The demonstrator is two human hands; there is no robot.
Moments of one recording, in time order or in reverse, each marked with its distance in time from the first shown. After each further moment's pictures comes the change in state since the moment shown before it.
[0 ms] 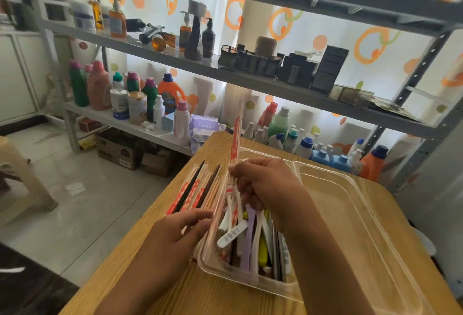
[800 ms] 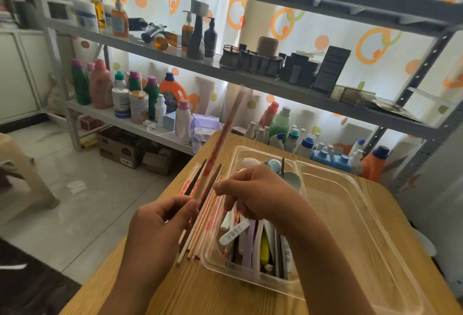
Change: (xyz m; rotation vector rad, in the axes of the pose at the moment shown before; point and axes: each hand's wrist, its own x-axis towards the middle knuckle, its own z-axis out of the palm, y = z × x) left_hand -0.009 0.022 -0.008 -0.248 0.322 -0.173; right_hand 0.003 0.008 0.005 -0.290 -0.208 -0.022
